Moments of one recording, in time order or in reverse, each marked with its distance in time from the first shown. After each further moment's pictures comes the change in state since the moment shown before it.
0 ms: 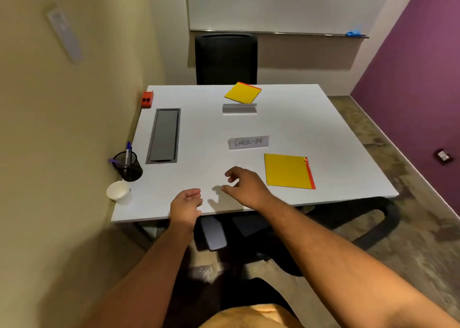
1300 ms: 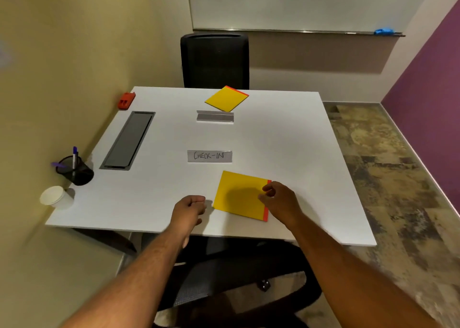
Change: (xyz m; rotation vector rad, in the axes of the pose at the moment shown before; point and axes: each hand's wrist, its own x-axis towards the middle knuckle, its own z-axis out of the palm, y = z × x) left_hand -0.007 -0.012 0.296 0.144 0.044 -0.030; right_hand 0.068 0.303 -0.226 0.102 0.042 0.161
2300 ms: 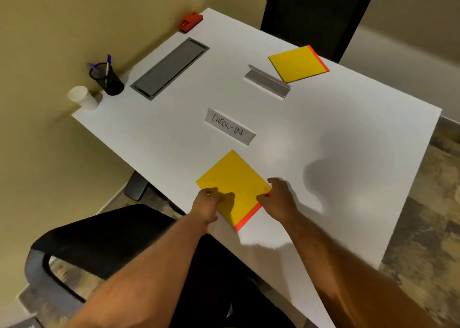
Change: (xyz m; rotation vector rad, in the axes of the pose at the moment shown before) left_hand 0.076 -0.036 0.191 -0.317 0.362 -0.444; right_hand 0.206 0.083 0.005 -0.262 -0.584 -0.140
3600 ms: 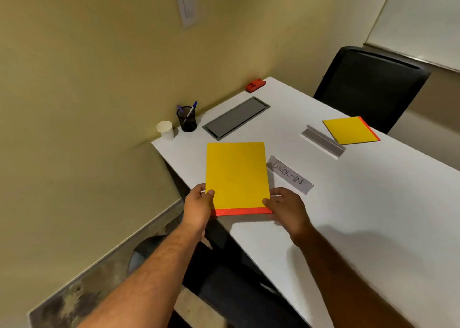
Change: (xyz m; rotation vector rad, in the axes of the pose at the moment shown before) left_hand -0.039 0.059 -0.209 -0.291 0.160 0.457; right_hand -0.071 -0.212 0.055 0.509 -0.094 -0.227
